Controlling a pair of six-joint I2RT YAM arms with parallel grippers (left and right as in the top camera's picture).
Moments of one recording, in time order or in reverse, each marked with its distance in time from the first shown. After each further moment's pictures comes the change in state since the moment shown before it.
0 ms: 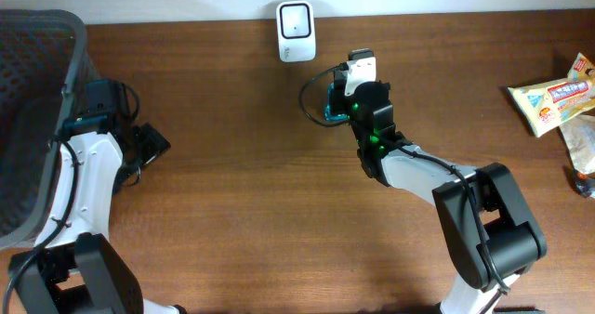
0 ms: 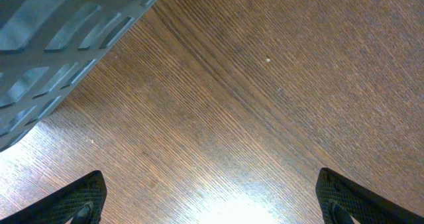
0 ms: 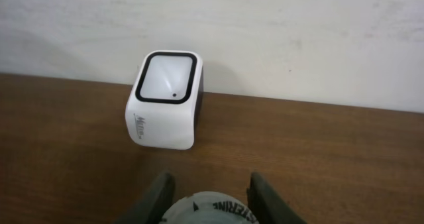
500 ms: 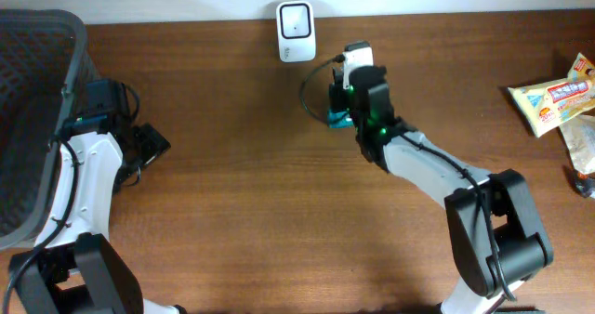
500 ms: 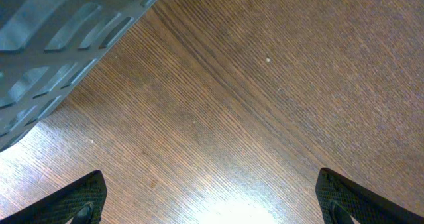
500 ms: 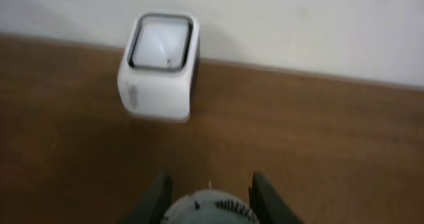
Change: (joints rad) left arm 0.000 0.000 0.000 0.000 0.000 0.000; right arm 0.000 -0.039 0.168 -0.429 -0.002 0.000
